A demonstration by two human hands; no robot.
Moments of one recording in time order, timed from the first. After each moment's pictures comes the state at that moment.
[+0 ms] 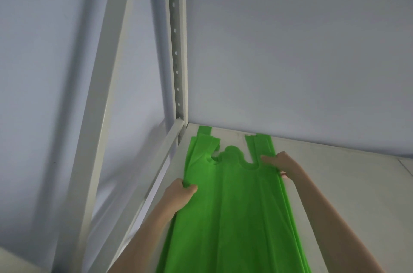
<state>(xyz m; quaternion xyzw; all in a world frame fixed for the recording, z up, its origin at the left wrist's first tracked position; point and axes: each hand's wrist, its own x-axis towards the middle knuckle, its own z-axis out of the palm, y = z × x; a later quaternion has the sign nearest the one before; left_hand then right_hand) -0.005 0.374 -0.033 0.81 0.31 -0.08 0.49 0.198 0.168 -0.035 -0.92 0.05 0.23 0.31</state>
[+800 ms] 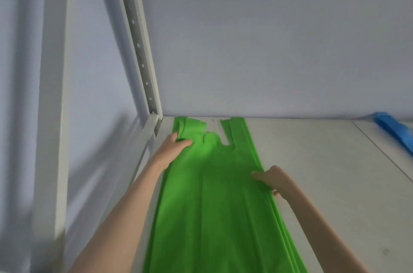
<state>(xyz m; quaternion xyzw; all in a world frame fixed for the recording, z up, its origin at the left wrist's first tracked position) 0.064 0.386 -0.007 0.78 0.19 -0.04 0.59 0.091 0.122 -0.037 -0.92 0.06 0.23 0.30</state>
